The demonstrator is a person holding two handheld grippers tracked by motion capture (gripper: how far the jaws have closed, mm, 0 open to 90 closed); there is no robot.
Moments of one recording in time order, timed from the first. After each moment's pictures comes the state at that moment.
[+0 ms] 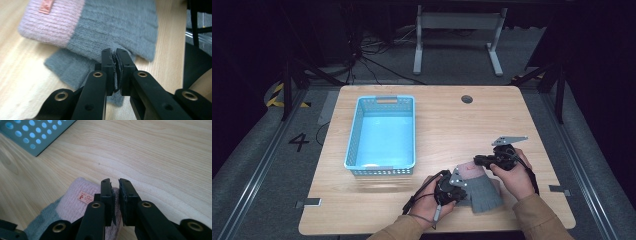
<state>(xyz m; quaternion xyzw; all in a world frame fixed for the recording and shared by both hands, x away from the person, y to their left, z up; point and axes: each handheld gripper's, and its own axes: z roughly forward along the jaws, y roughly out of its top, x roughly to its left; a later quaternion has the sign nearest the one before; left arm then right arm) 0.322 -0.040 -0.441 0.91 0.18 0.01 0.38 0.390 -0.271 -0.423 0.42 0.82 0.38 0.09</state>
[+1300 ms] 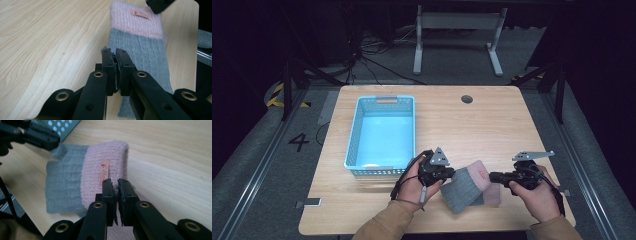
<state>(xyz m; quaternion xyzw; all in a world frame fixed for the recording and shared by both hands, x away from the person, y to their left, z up) 0.353 -0.004 -0.405 0.88 0.21 0.05 0.42 0.321 -0.295 -0.391 0.46 0.80 0.38 0.05</state>
